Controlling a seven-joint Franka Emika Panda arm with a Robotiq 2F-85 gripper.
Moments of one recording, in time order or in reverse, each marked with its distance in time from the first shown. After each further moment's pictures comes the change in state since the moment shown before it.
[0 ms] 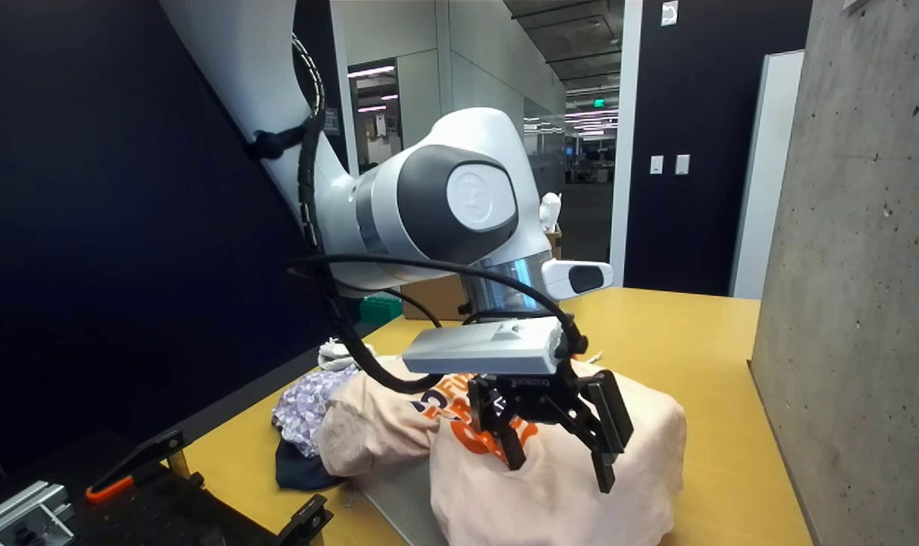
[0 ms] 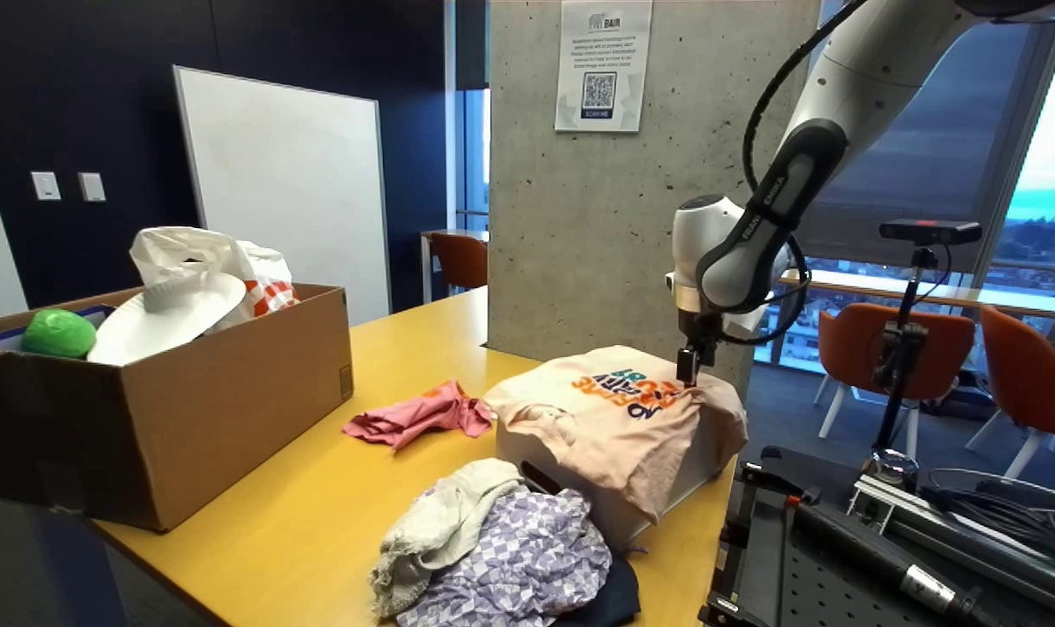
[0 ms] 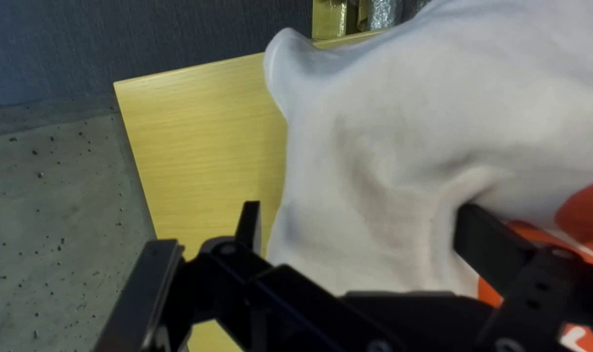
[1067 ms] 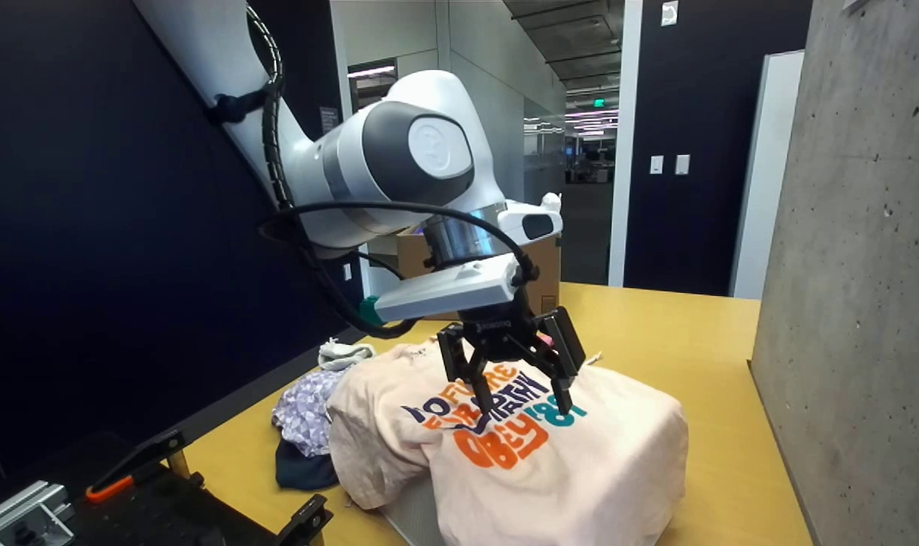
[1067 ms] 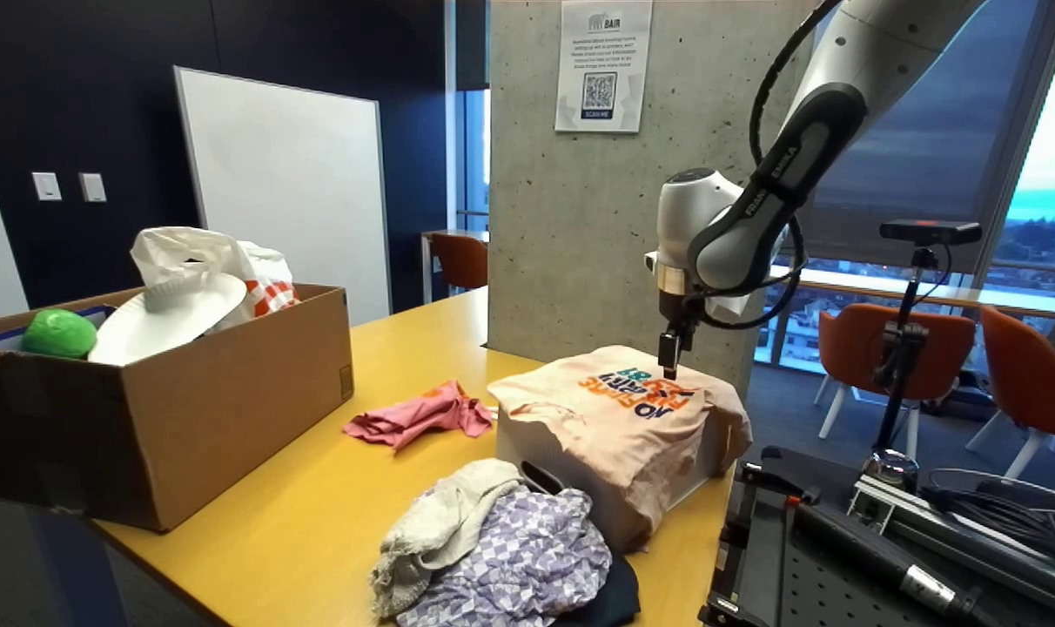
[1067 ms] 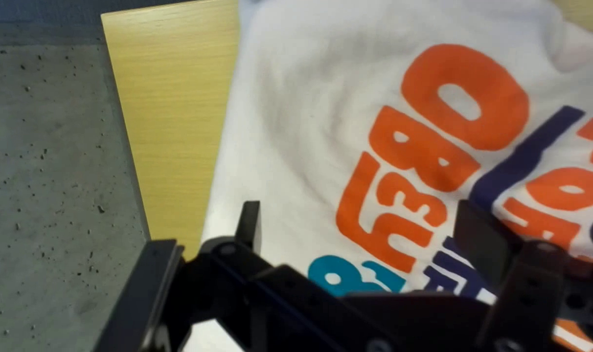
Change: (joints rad) arm 0.109 -0.100 -0.009 -0.046 -0.033 -0.003 0.014
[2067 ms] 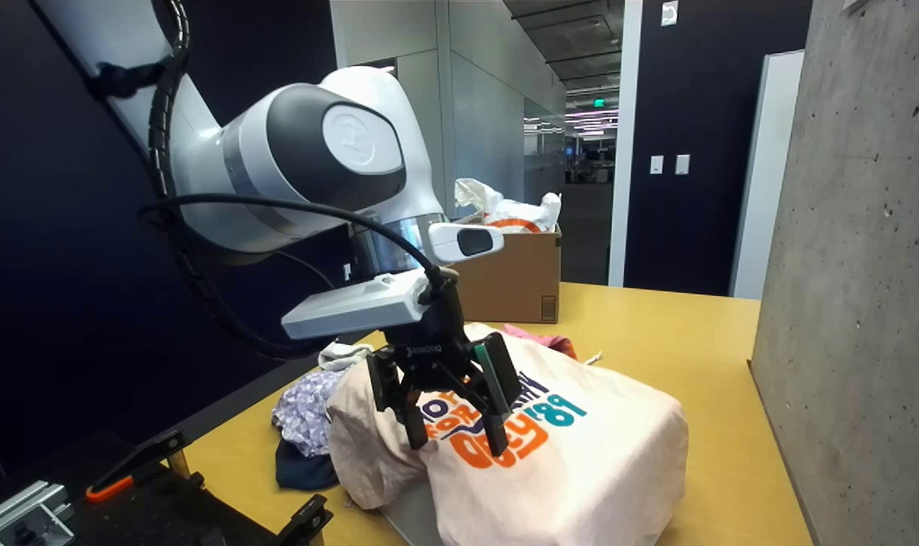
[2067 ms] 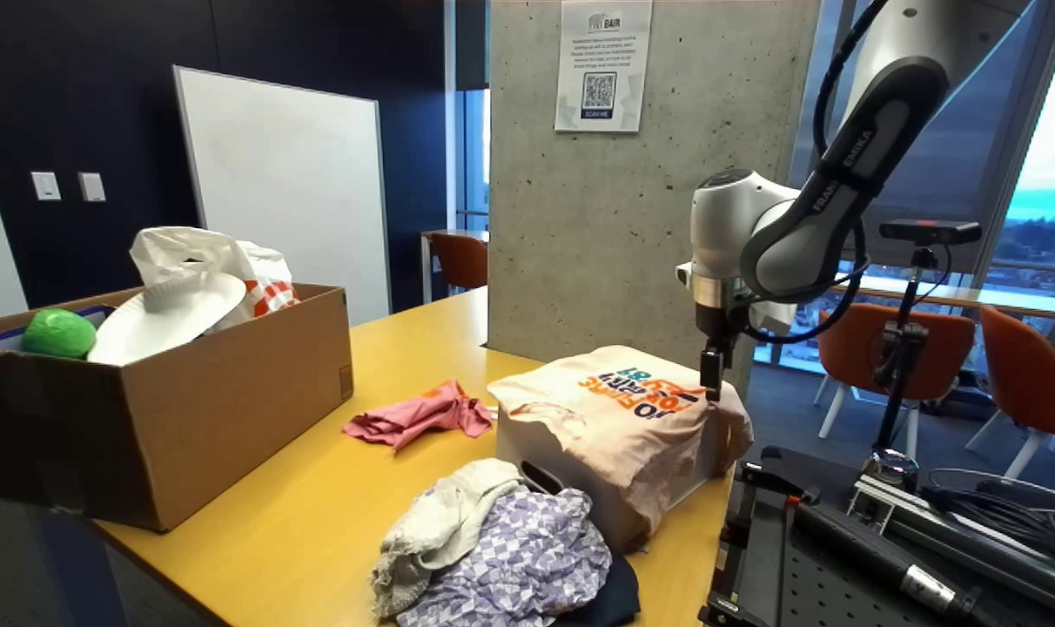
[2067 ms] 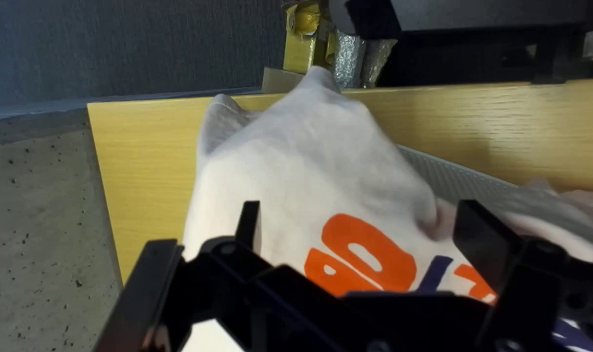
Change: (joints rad) arm 0.041 -0.156 -0.040 -0.230 -0.120 -0.018 0.091
